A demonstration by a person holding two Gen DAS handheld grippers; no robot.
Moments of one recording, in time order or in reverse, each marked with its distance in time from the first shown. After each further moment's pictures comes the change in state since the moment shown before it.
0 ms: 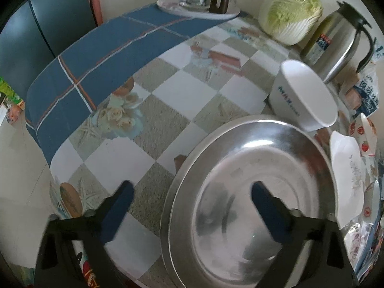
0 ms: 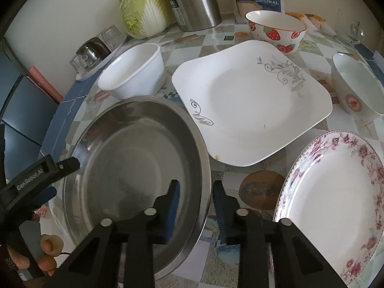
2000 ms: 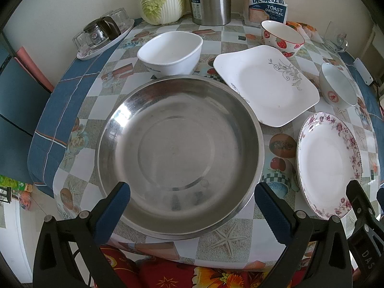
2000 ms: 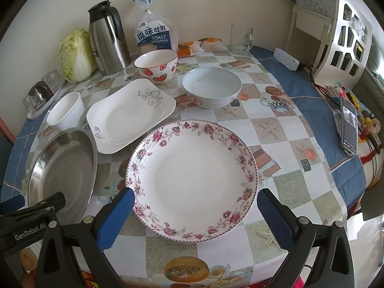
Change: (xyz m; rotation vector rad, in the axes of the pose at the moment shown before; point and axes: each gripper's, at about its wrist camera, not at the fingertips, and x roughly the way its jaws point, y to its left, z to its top) left arm -0.081 -0.120 -0.098 0.535 -0.028 0.018; right arm -0.124 -0.079 -0.064 0.183 -0.195 -0.377
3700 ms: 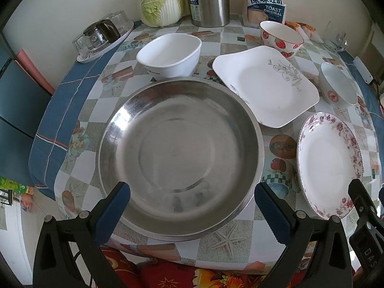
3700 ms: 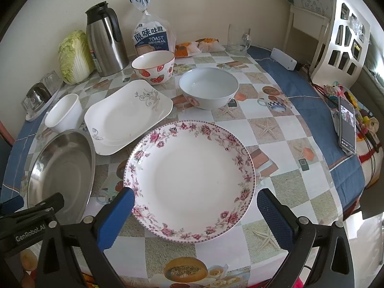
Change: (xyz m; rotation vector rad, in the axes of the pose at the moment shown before) left arm -0.001 0.001 0.001 0.012 -0.009 0.004; right arm 0.000 -0.002 0.000 0.005 -0.001 -0.004
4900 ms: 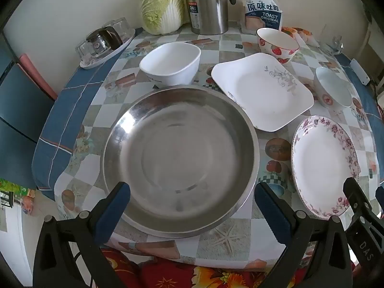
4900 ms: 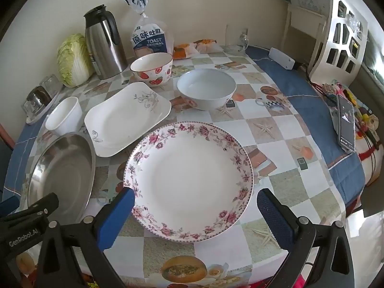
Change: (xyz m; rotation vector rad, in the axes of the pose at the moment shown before) left arm -0.018 -0.003 -0.003 0.004 -0.047 0.010; right arm -0.003 -0.003 0.000 0.011 -0.004 -0.001
